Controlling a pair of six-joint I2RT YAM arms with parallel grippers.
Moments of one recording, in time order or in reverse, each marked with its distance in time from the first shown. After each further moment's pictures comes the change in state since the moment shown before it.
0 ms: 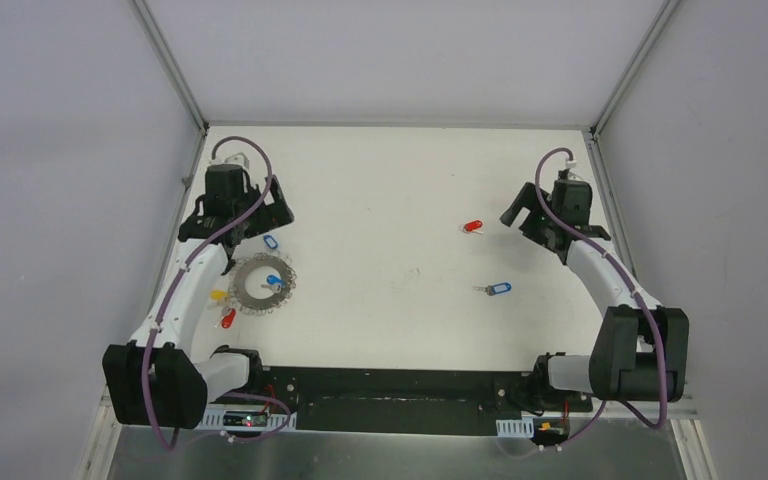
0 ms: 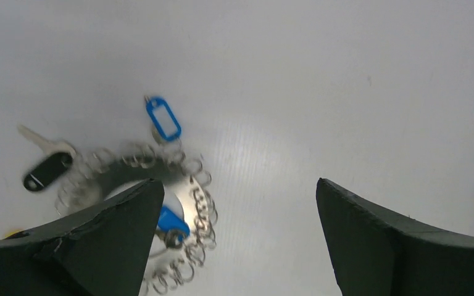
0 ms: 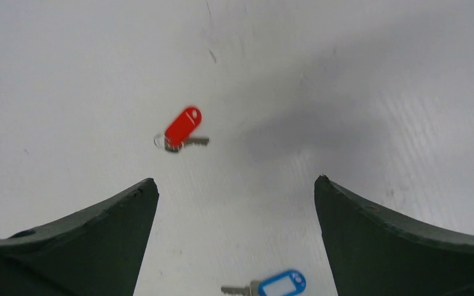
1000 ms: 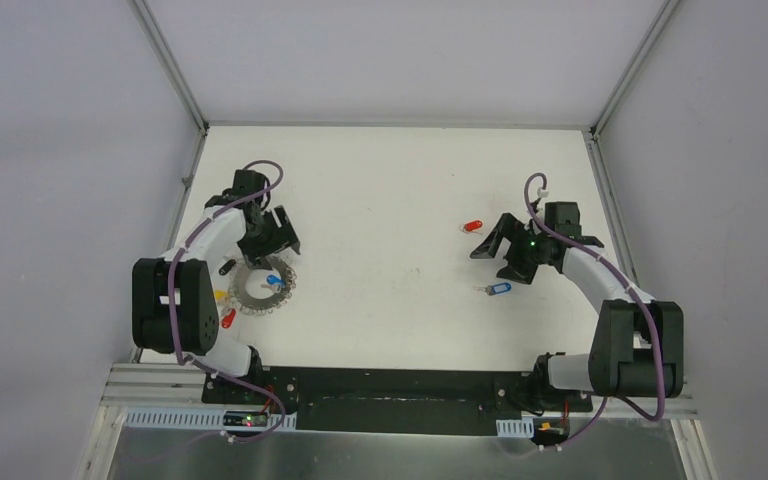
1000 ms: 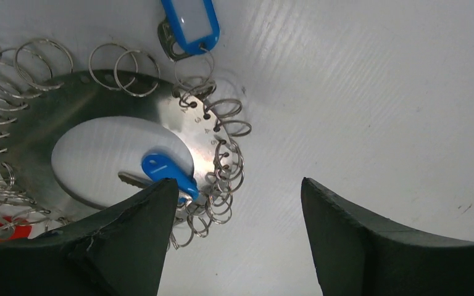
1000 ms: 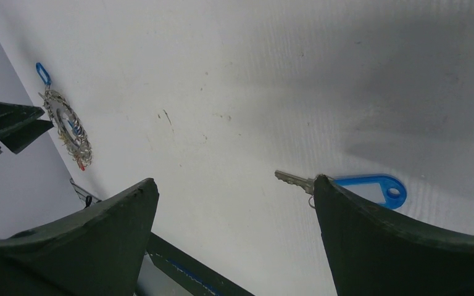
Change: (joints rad) left arm 0.019 0.361 0.034 -0.282 0.099 -0.161; right arm -0.001 0.022 -0.101 -0.237 -0.495 0.029
